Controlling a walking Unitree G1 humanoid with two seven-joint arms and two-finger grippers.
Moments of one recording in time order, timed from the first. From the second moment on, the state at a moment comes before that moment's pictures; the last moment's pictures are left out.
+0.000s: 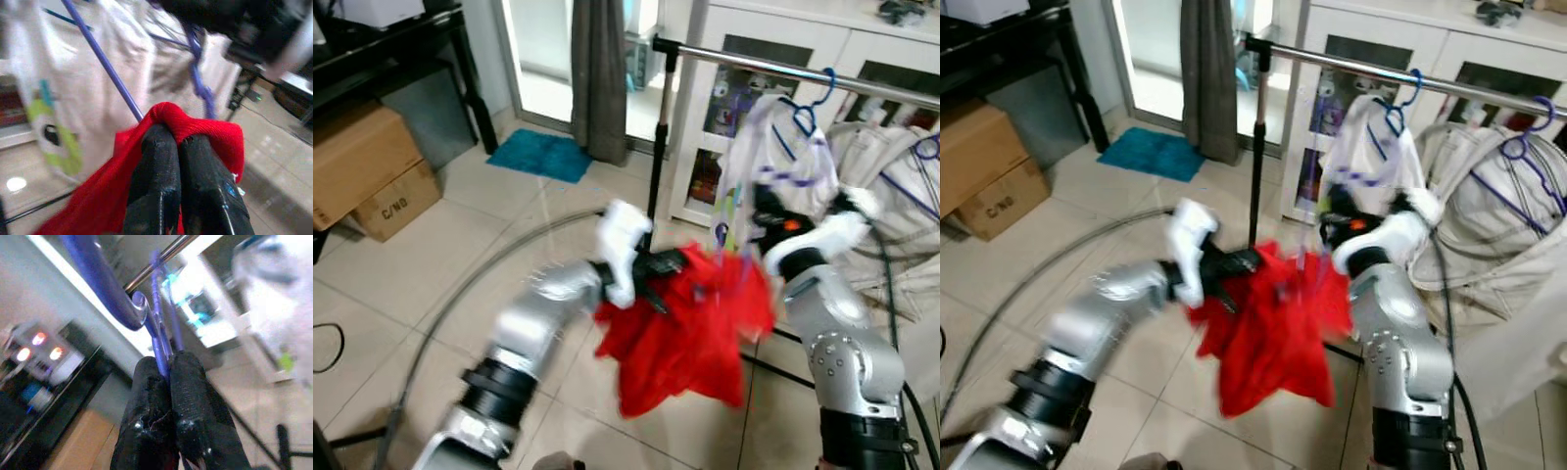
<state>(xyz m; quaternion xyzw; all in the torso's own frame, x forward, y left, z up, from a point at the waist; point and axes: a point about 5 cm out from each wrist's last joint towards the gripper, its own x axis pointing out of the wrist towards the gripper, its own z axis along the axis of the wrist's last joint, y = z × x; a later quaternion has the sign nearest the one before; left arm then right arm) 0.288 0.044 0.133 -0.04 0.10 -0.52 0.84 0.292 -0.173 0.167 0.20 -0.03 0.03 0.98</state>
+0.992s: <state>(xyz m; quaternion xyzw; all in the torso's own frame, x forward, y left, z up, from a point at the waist) 0.295 0.133 0.112 -0.01 0.05 -0.15 0.99 0.228 -0.182 0.111 0.12 0.09 -0.08 0.99</state>
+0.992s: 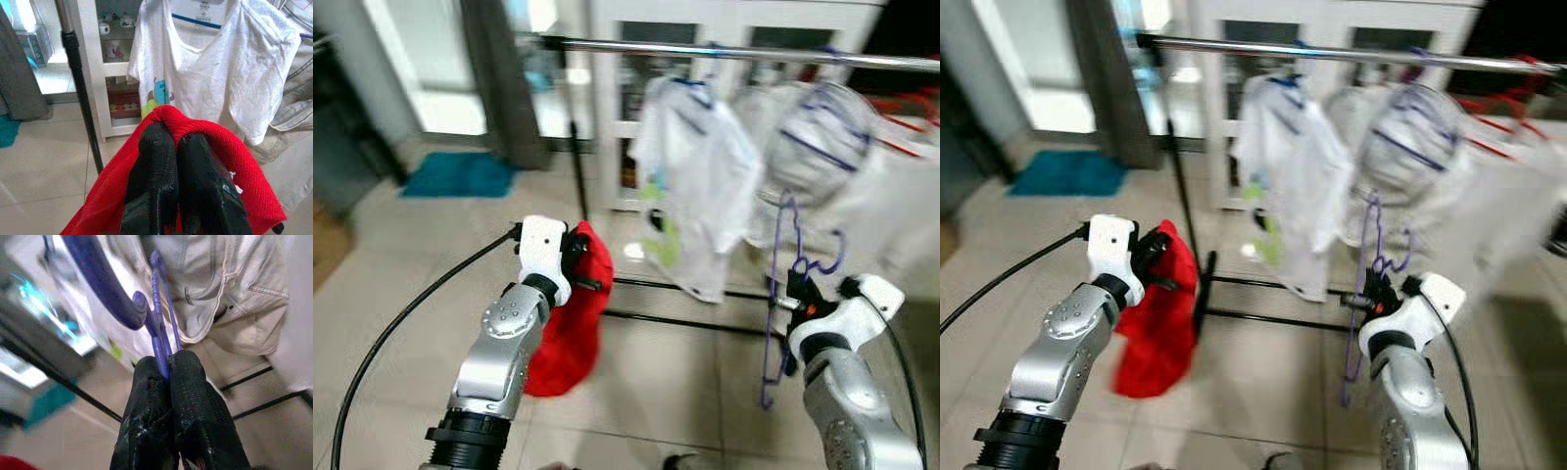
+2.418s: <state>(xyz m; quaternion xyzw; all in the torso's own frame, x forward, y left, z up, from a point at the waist) 0.323 0.139 0.123 -0.02 0.03 -0.11 0.99 0.266 -0.177 0.135 0.15 0.03 -0.05 0.99</state>
